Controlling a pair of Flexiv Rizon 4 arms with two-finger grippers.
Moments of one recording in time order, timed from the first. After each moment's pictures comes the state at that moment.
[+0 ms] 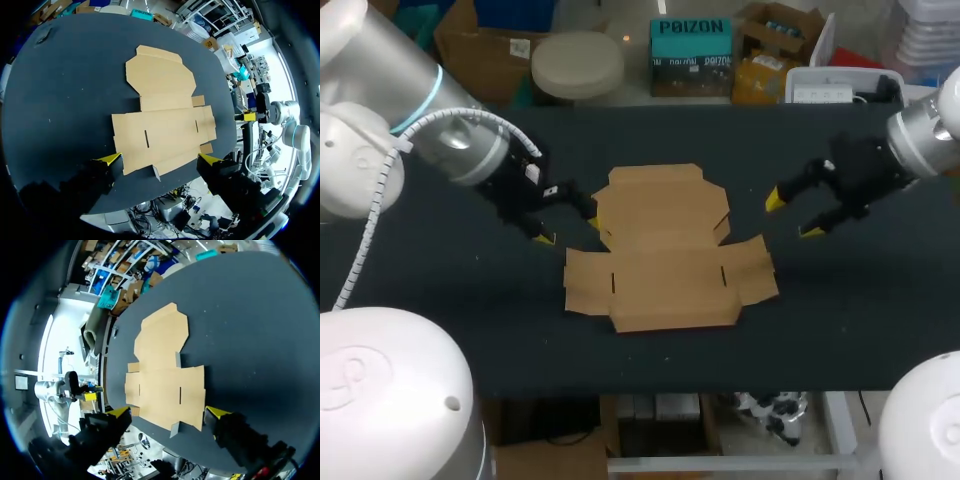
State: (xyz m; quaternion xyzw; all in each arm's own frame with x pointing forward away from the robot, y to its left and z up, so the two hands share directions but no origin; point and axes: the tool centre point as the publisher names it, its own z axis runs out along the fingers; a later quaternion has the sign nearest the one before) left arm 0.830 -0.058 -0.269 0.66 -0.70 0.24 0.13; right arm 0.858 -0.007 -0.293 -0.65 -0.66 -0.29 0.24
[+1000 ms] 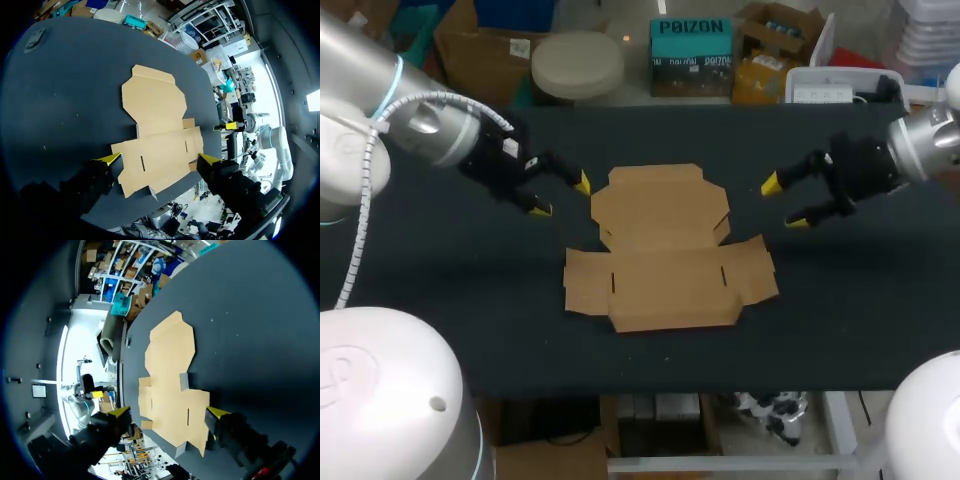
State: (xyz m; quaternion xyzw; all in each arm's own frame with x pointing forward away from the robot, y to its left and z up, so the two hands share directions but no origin) left arm 0.892 -0.042 -0.259 0.65 -0.67 0.31 0.17; right arm 0.910 -0.001 -0.314 -0.64 -0.62 -0.35 0.30
